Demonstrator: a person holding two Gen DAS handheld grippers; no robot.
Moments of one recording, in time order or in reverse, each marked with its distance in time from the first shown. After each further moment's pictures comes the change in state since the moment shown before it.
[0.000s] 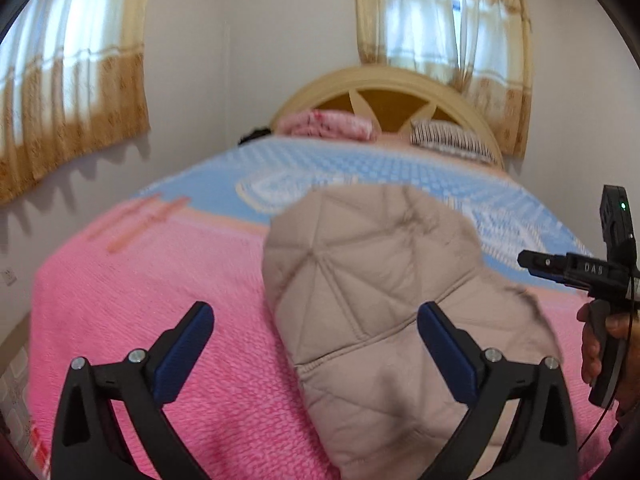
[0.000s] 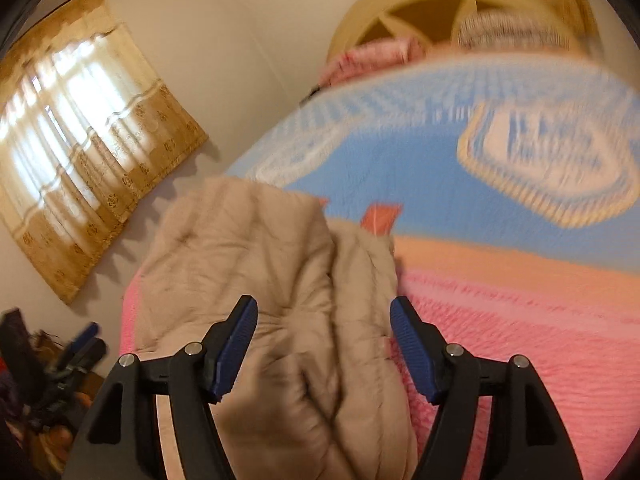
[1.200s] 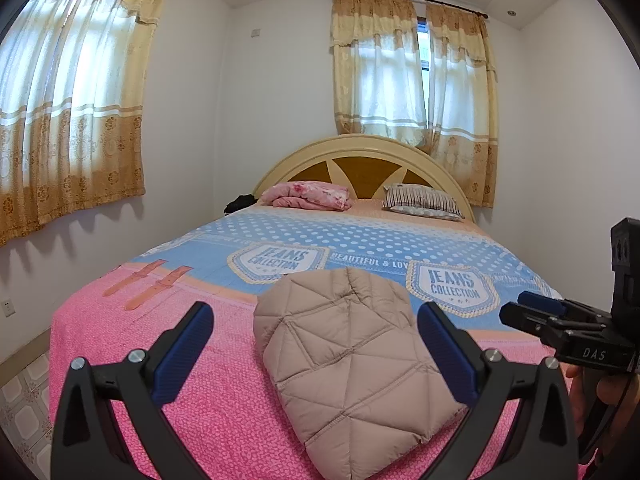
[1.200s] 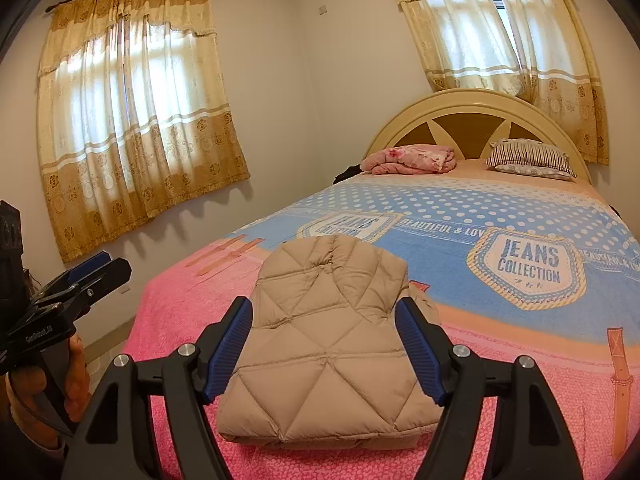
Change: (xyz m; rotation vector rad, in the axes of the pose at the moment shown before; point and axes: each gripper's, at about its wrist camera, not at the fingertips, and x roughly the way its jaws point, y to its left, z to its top) left arm -0.106 -0.016 0.013 0.016 -0.223 -0.070; right arm -0.147 0.127 -0.050 -0.248 -0.232 -0.020
